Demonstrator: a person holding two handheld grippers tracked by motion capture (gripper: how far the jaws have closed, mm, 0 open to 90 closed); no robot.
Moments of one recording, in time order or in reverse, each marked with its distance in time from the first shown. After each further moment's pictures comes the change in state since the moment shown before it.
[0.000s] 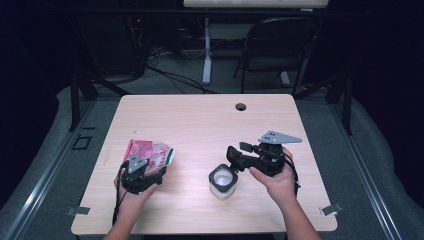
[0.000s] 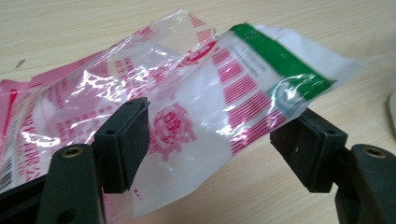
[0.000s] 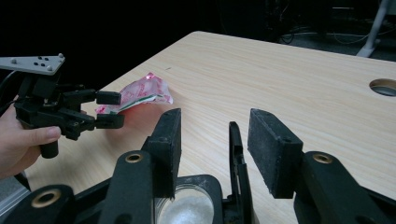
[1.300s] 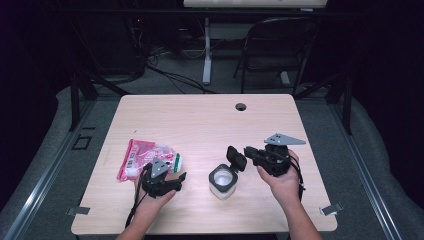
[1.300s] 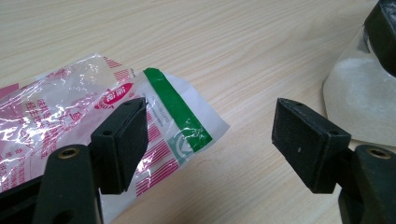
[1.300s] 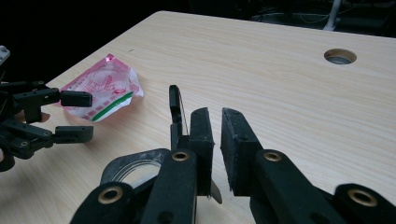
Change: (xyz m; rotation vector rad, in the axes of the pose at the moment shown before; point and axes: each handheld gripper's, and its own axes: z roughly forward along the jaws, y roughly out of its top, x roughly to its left) left arm -0.046 0.005 0.015 0.018 -0.094 0.100; right arm -0.019 -0.015 -0.001 0.060 -0.120 0.034
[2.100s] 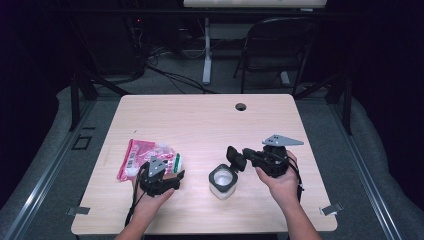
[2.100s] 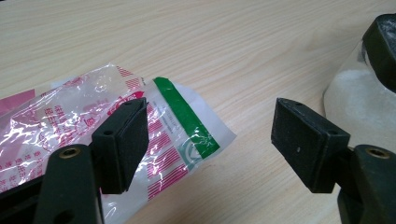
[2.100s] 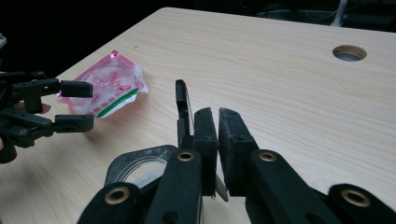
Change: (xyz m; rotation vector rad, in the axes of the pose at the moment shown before) left arm 0.003 0.004 -0.006 -0.022 0.015 -0.010; right arm 0.003 -0.002 0.003 0.008 0.016 -0.001
